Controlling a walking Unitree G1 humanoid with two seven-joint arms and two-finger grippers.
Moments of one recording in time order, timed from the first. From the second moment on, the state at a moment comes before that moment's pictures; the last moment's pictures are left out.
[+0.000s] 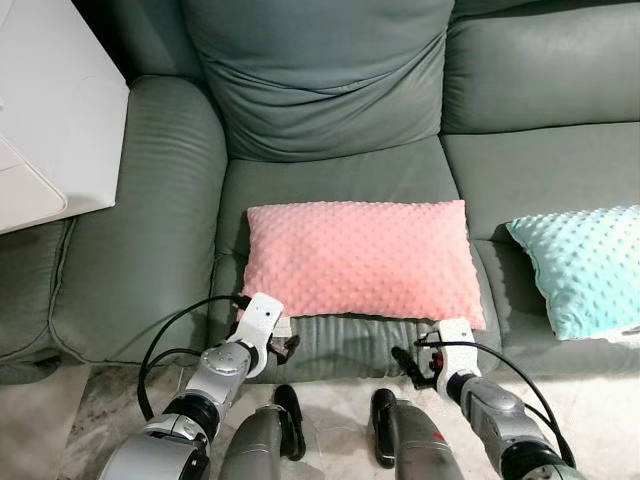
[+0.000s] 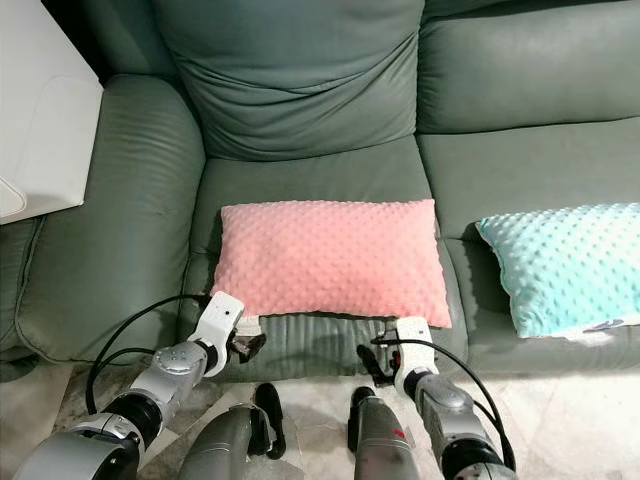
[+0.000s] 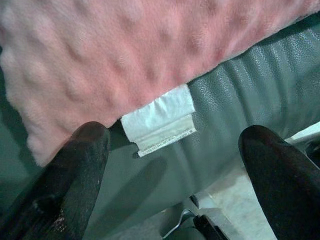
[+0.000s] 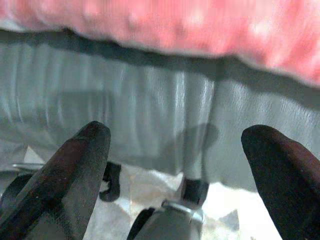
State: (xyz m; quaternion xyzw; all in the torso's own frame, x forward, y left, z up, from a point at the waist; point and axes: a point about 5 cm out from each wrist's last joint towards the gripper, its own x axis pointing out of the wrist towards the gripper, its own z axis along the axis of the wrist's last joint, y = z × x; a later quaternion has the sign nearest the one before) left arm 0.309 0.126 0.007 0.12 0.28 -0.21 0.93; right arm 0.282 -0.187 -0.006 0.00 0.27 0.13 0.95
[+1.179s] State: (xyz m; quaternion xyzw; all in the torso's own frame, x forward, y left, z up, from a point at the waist) left arm 0.344 0.167 0.047 0.13 0.23 -0.07 0.96; right arm 0.307 -0.198 0.020 -0.06 0.21 0.11 0.97
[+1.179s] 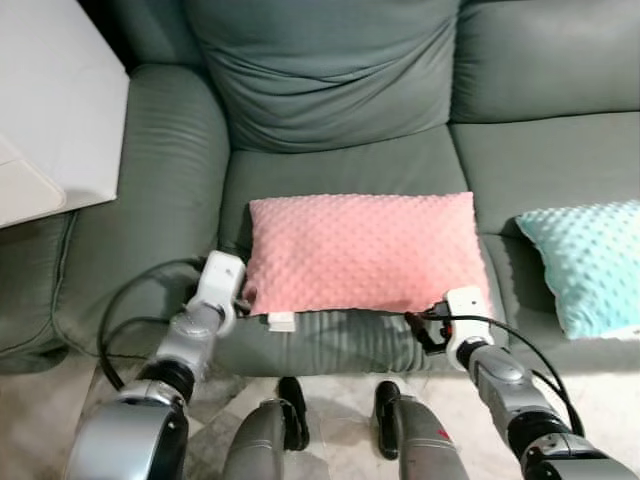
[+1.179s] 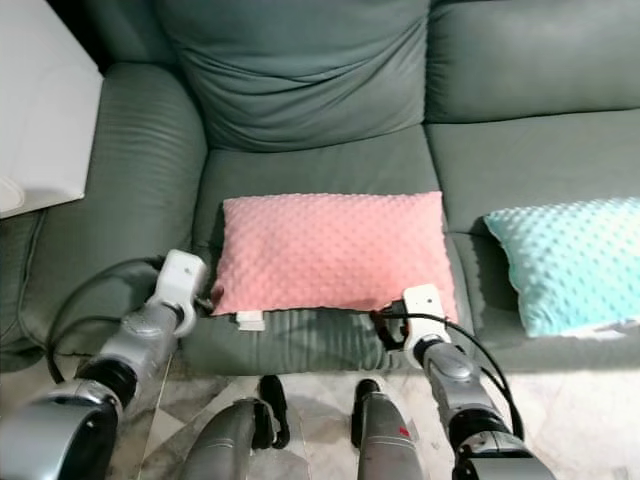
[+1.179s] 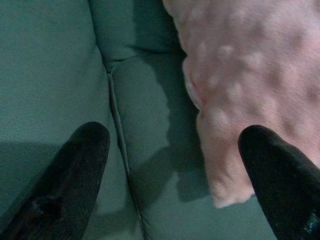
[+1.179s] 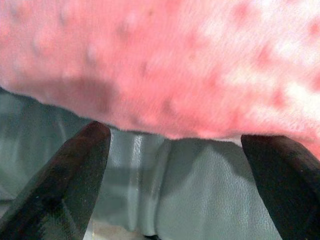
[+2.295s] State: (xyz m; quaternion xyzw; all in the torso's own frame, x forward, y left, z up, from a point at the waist) left arm 0.349 0.153 0.052 0.11 0.21 -0.08 0.97; right arm 0.310 -0.199 0.023 -0.12 0.19 0.11 0.97
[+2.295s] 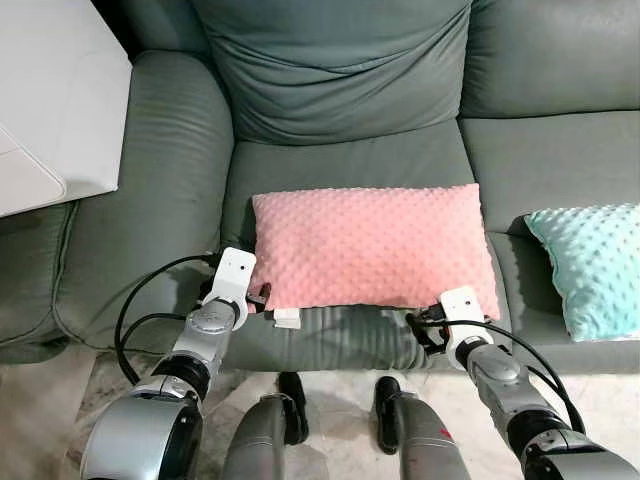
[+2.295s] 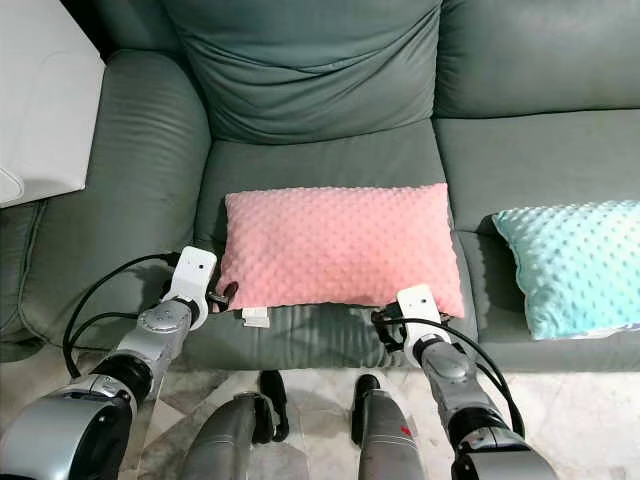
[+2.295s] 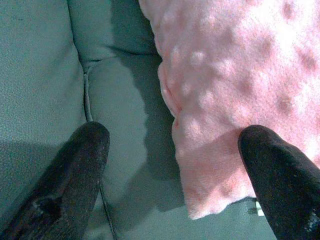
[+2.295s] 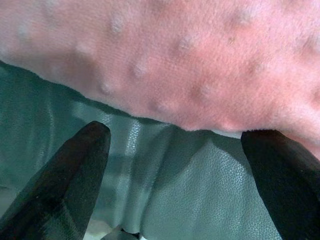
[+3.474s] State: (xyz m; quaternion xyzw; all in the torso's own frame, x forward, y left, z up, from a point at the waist) left arm 0.306 0.171 0.021 -0.03 0.17 -0.13 0.98; right arm 0.308 -0.164 0.042 -0.04 0.08 0.10 0.99
